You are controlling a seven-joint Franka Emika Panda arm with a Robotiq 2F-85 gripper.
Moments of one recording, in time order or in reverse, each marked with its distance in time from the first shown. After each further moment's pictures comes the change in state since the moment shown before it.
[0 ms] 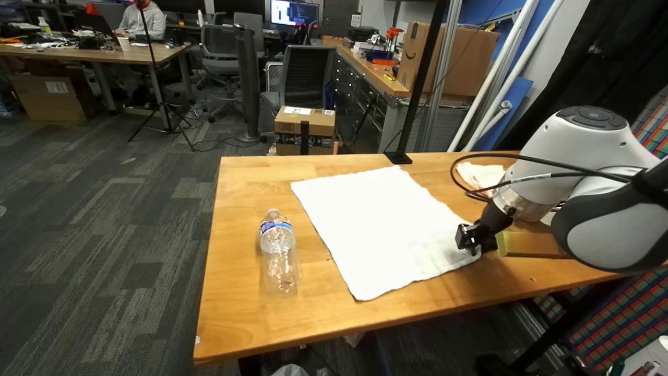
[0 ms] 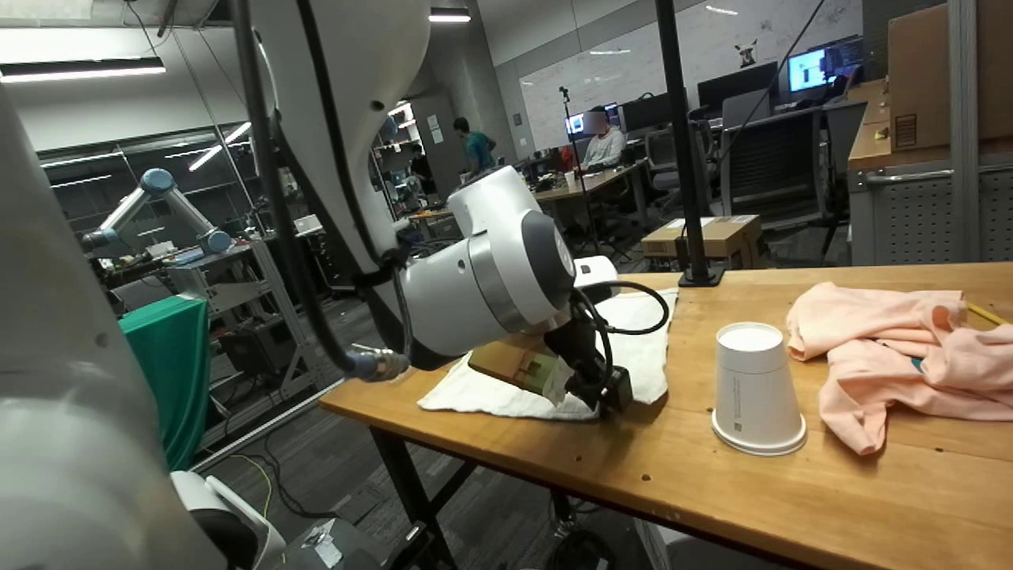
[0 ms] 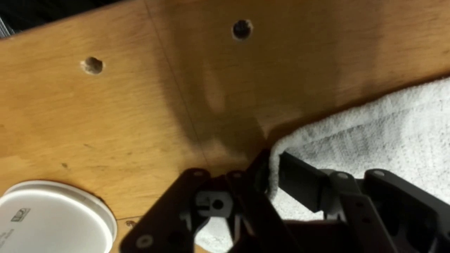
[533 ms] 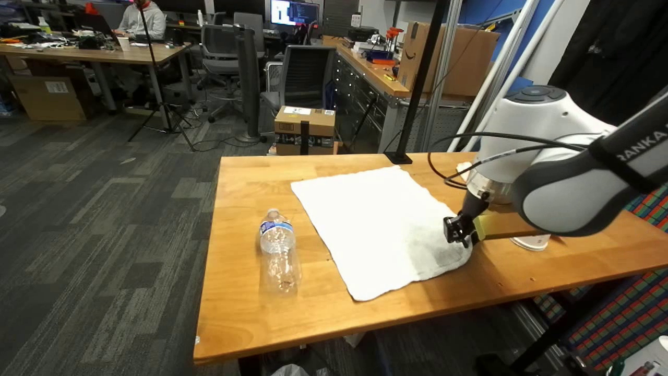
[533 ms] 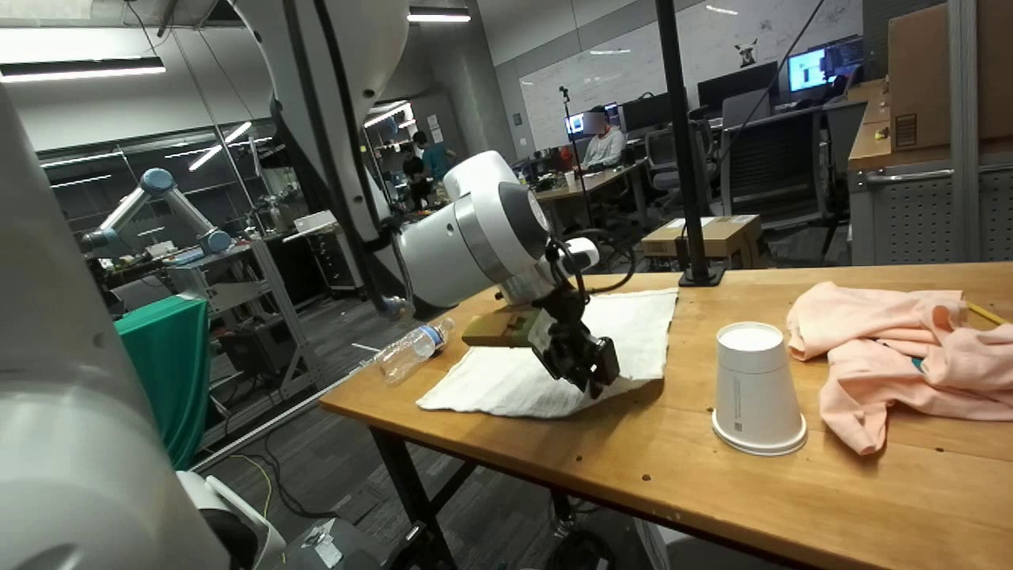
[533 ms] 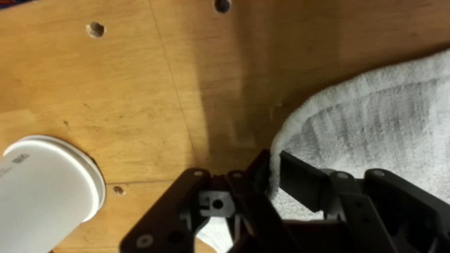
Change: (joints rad) arm 0.050 0.000 0.103 0.127 0.104 -0.294 -0.055
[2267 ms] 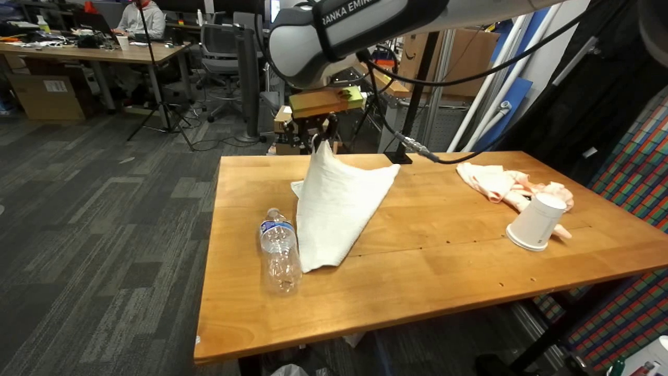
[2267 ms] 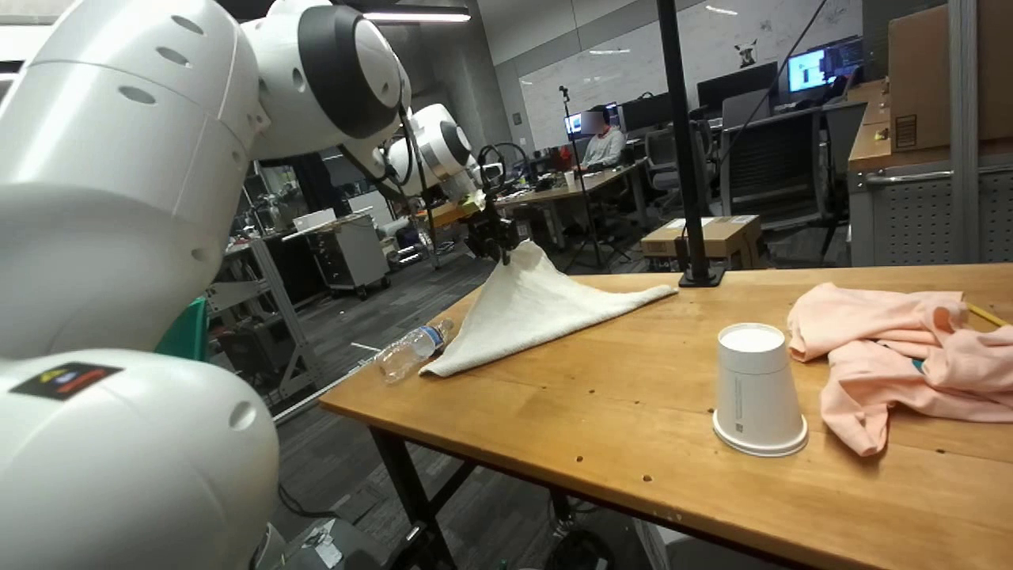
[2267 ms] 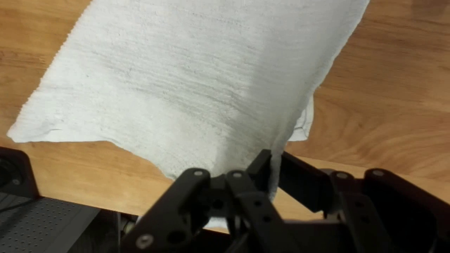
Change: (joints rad) arm 0.513 0.657 -0.019 1.362 0.302 -0.690 -0.270
